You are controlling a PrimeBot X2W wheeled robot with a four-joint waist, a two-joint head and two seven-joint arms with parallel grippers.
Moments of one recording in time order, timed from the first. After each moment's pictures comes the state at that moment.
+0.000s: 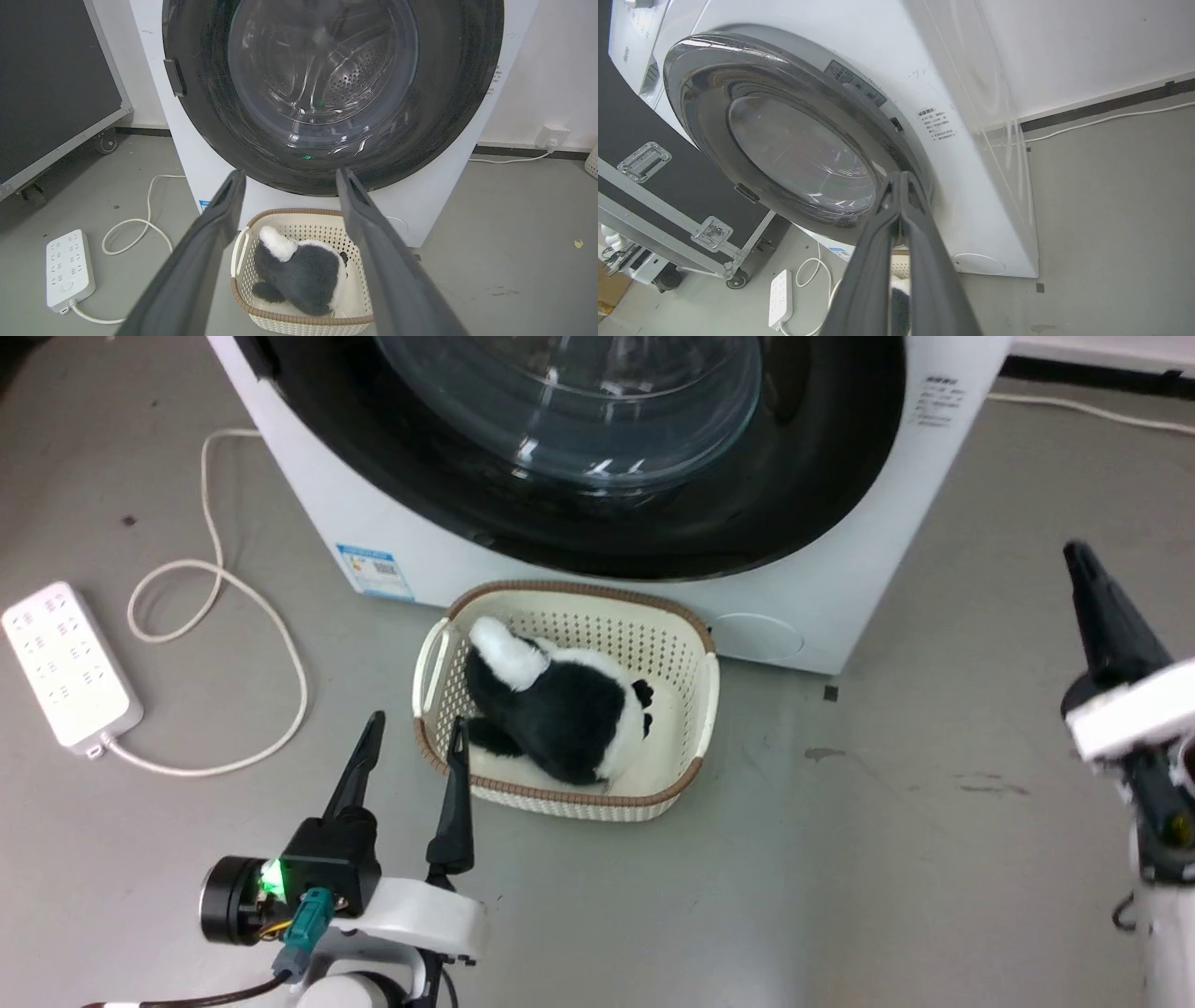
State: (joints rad) left arm -0.09 0.05 -0.14 -0.04 -0.07 0.07 -0.13; right arm -0.42 -0.18 -0.13 0.12 0.69 0.13 0.18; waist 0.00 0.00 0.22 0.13
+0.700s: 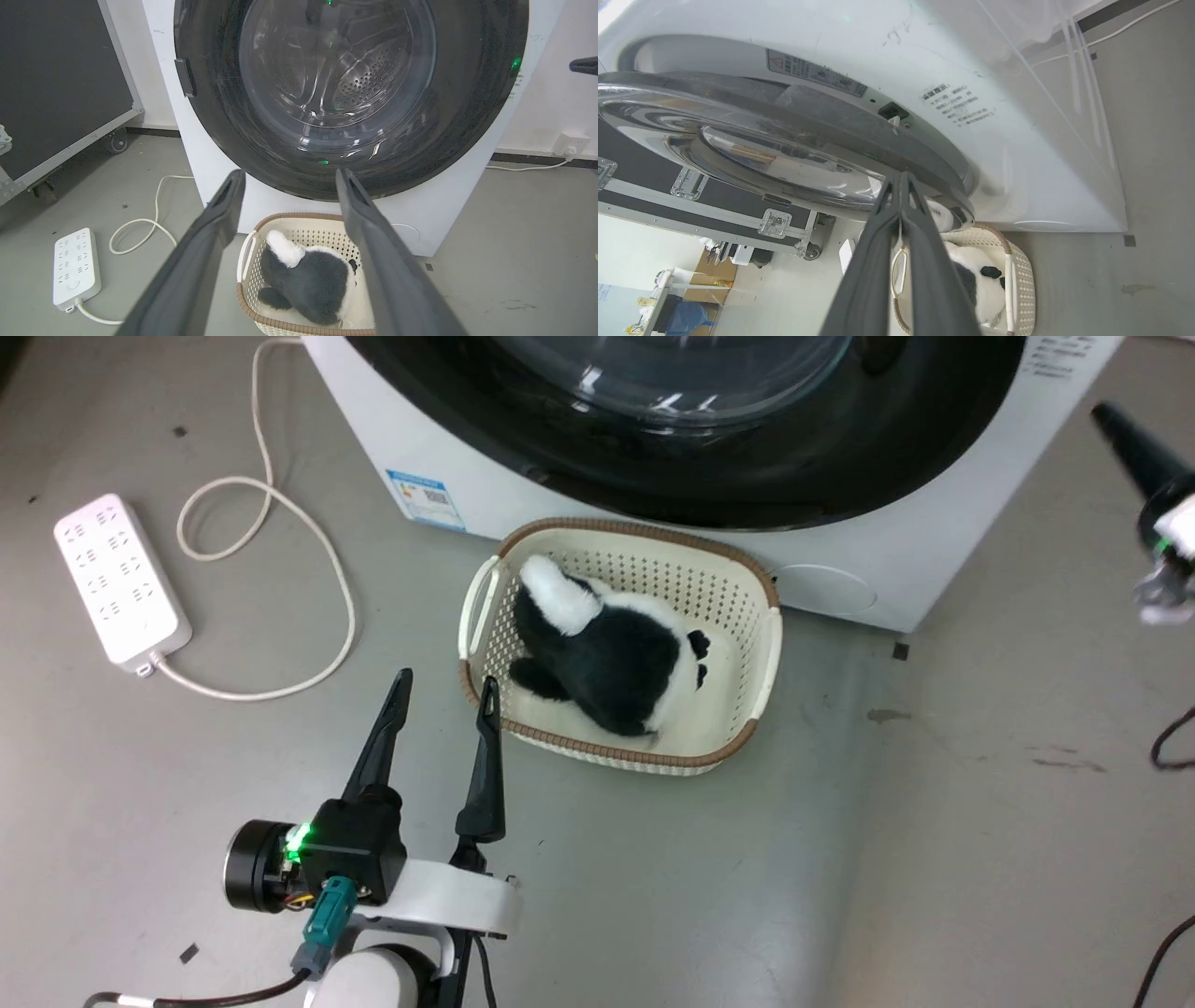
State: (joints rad) left arm -0.15 0.05 -0.21 -0.07 -0.09 0.10 -0.18; right arm -0.86 -0.23 -0.23 0.56 0.89 0.13 0.47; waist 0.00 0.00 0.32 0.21
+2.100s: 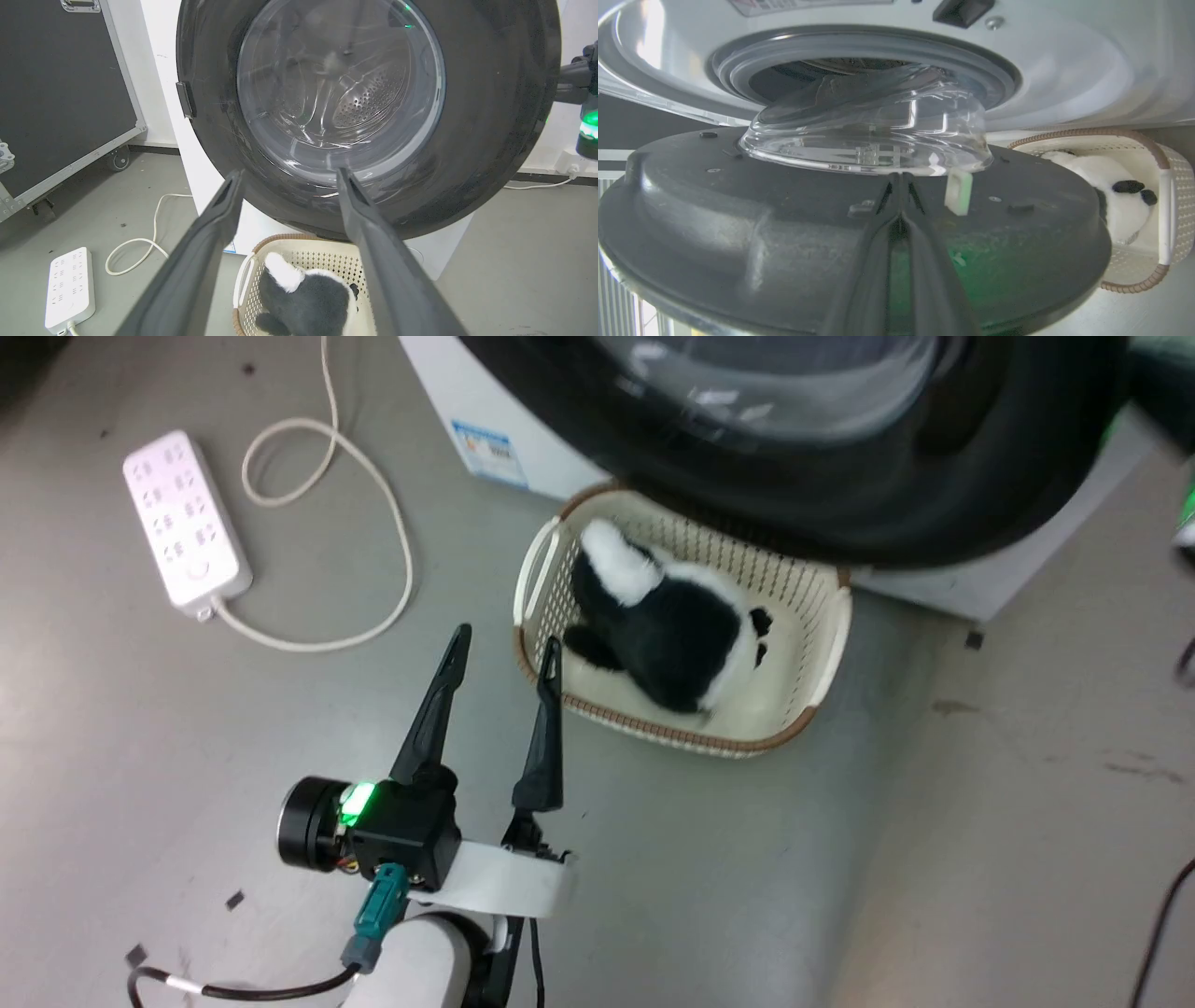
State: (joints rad) left arm -0.24 0.05 -0.33 -0.04 -0.12 0.16 -0.26; right arm -1.19 -0.27 -0.38 0.95 1.08 0.13 0.87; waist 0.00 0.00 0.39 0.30
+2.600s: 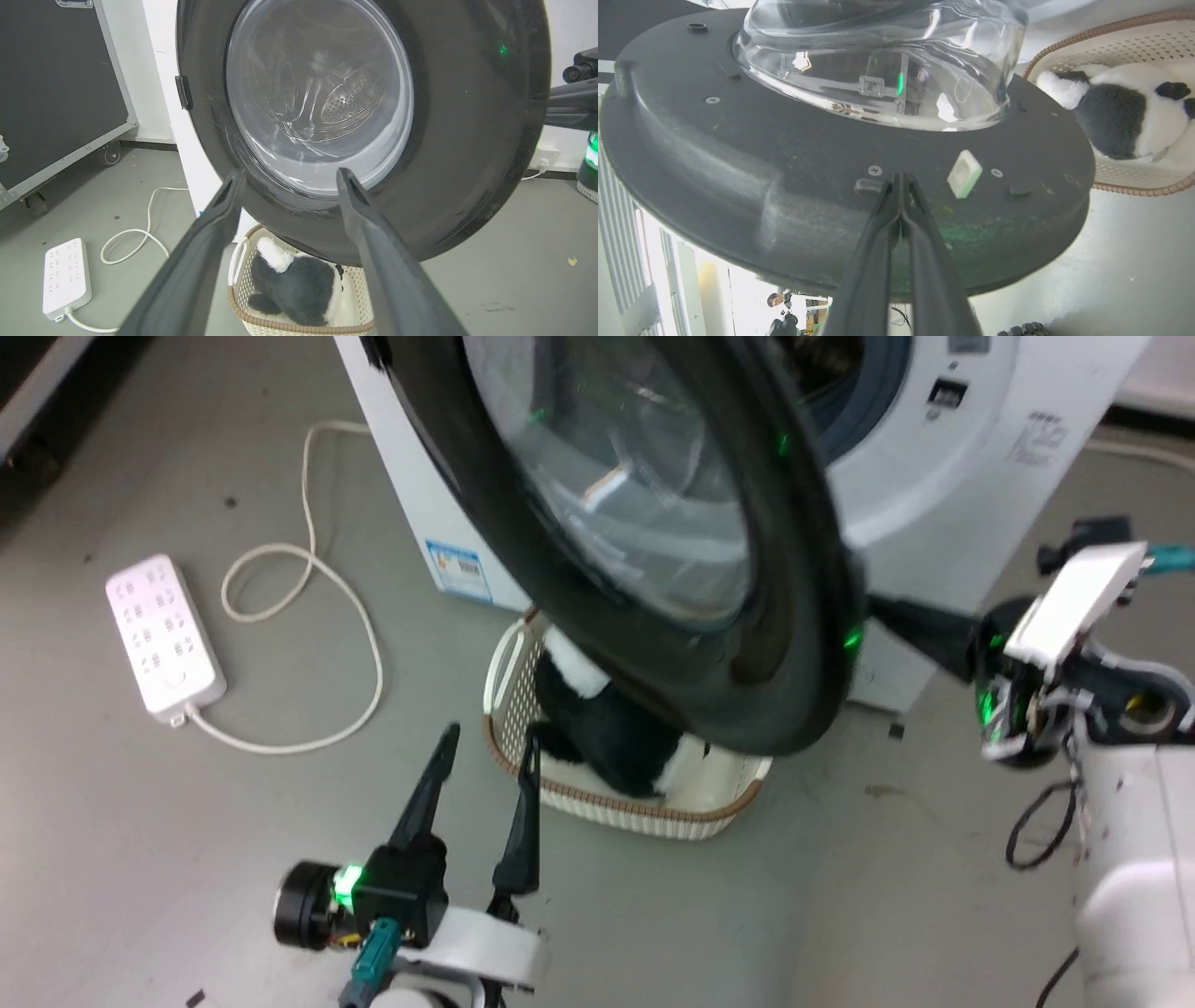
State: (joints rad) left arm -0.12 0.05 -0.28 0.03 -0.10 0.09 -0.26; right arm -0.80 -0.06 -0.30 0.67 1.10 0.13 0.98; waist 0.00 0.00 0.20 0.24
